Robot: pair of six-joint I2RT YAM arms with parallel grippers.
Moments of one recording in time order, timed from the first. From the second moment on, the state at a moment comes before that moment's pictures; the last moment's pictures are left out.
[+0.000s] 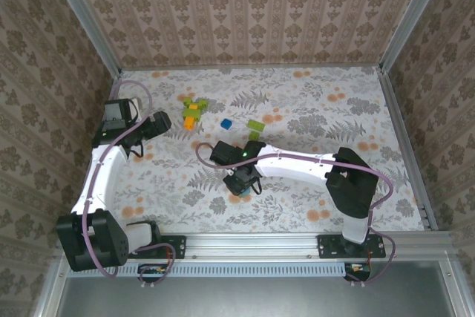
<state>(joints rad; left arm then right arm) 0.05 1.19 0.95 -0.57 0.22 -0.31 1.03 1.86 1.37 -0.89 0.05 0.33</state>
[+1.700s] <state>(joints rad) 0.05 1.19 0.95 -0.57 0.23 -0.31 0.98 1.81 1.33 -0.83 0.00 -0.06</state>
